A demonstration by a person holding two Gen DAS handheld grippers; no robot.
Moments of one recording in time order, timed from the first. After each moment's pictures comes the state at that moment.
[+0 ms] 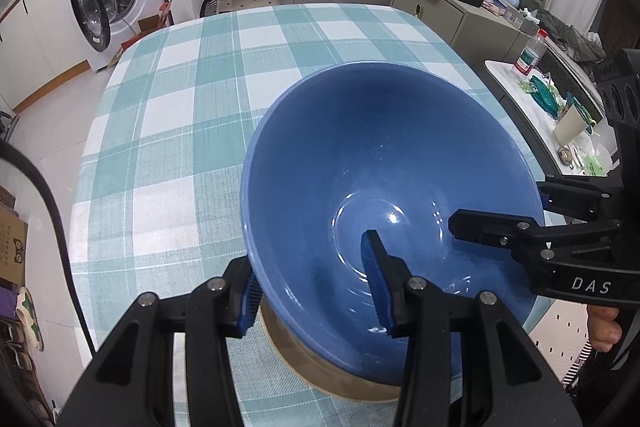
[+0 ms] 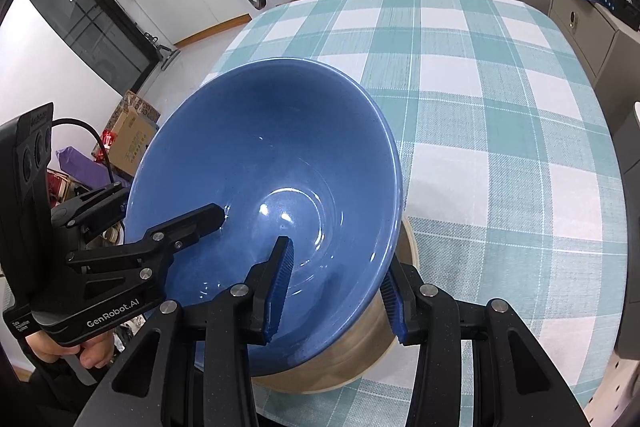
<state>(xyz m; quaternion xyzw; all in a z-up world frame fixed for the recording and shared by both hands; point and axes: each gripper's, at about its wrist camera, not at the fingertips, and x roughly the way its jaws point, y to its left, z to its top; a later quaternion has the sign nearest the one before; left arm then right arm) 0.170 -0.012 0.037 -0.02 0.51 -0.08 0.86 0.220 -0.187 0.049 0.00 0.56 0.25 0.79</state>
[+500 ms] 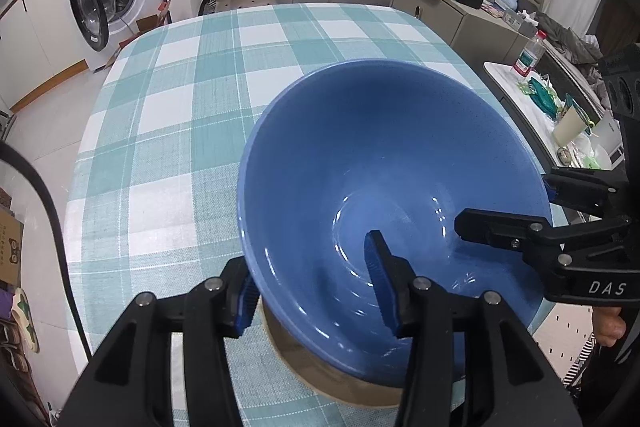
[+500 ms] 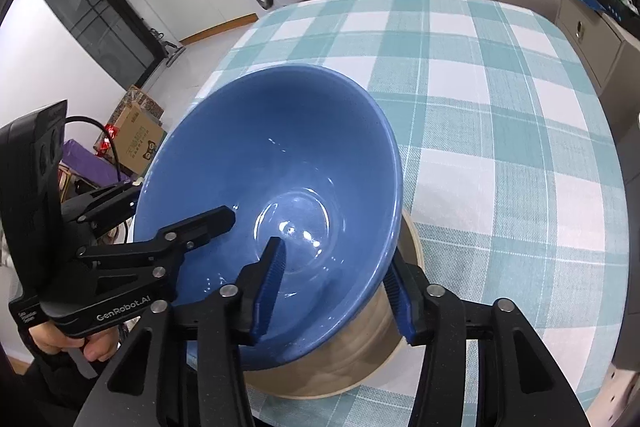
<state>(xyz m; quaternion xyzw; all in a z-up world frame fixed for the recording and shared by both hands) 0.167 -0.009 0.030 -0.02 0.50 -0.09 0.86 0.219 -0.184 0.051 -0.02 0.54 0.27 0.80</state>
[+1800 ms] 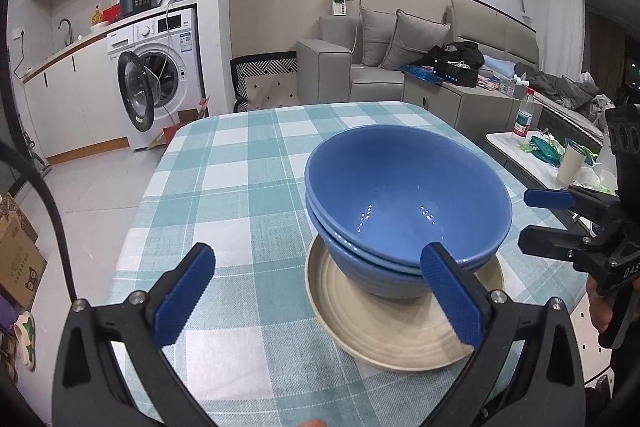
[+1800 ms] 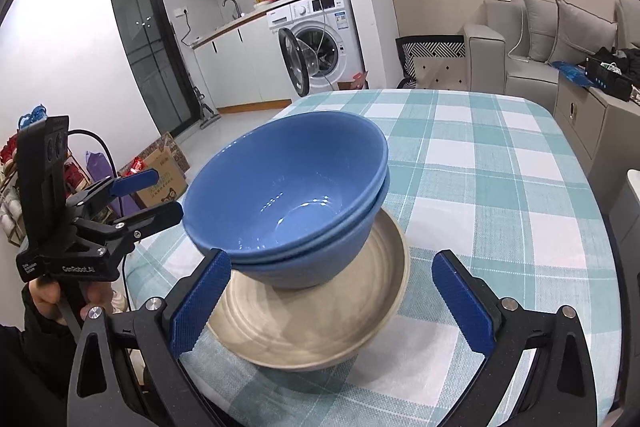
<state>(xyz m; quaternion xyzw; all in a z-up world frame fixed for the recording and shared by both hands) 0.069 0.016 0.048 0.00 0.30 -0.04 0.95 0.129 -0.235 0.059 0.00 0.35 0.32 0.88</state>
